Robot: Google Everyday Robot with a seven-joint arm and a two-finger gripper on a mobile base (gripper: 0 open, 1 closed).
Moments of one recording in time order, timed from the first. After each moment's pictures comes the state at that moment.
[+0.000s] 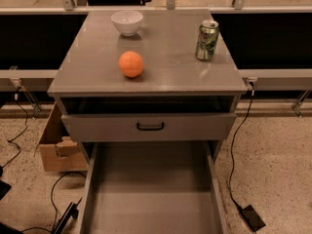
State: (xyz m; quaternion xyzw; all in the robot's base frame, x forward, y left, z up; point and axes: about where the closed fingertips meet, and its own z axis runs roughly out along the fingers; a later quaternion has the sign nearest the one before) arm 0.211 -0.230 0.494 -0.48 0.86 0.12 0.11
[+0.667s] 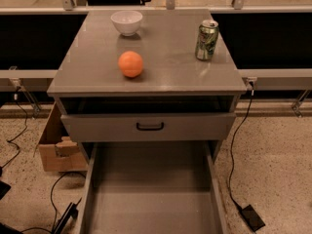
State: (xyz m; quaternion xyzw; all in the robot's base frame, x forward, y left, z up) arm 0.201 -0.206 0.474 -0.48 0.86 0.15 0.12
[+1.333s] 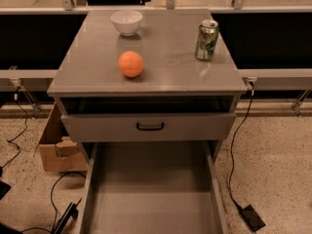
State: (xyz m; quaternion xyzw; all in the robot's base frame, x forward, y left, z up) arm 0.203 -0.133 0.402 -0.45 0.84 0.25 0.16
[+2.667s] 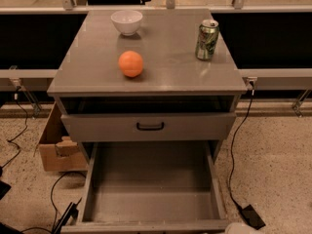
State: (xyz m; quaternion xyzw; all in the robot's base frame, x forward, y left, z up) arm 0.289 -0.075 0.333 -0.46 0.79 0.35 0.23
